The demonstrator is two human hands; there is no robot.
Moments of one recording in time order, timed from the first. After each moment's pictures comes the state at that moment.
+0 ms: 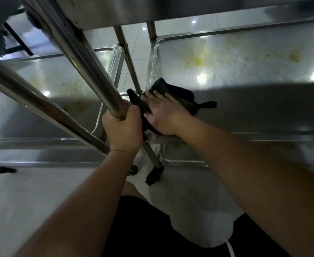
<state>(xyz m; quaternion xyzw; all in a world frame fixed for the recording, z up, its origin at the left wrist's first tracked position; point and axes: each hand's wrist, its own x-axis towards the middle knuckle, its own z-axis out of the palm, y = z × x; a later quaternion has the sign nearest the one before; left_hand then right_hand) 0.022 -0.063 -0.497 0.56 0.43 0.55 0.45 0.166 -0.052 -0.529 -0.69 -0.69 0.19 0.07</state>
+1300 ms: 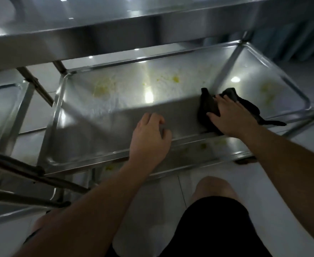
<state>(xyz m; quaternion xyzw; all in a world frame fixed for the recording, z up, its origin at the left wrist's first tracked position) 0.259 -0.208 -0.515 0.88 0.32 0.22 0.27 0.515 -0.342 -0.525 -0.90 -0.42 0.10 0.07</state>
